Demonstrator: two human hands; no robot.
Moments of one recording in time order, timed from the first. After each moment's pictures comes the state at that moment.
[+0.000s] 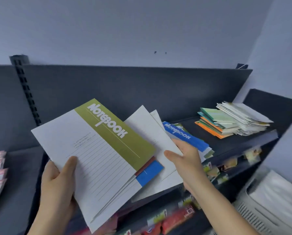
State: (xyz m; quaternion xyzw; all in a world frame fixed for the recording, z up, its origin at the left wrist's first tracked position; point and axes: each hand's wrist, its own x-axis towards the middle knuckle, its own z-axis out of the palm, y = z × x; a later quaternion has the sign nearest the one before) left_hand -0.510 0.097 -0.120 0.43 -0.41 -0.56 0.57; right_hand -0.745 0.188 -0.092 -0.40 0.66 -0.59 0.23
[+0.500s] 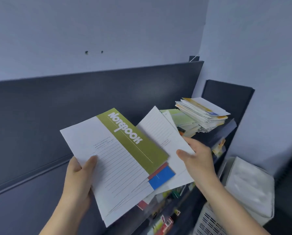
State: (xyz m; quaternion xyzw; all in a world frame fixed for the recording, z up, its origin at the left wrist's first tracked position) left_hand -0.739 0.045 -0.117 0.37 -0.50 -0.66 0.42; right_hand -0.942 0.205 -0.106 -0.27 0.73 -0.62 0.09
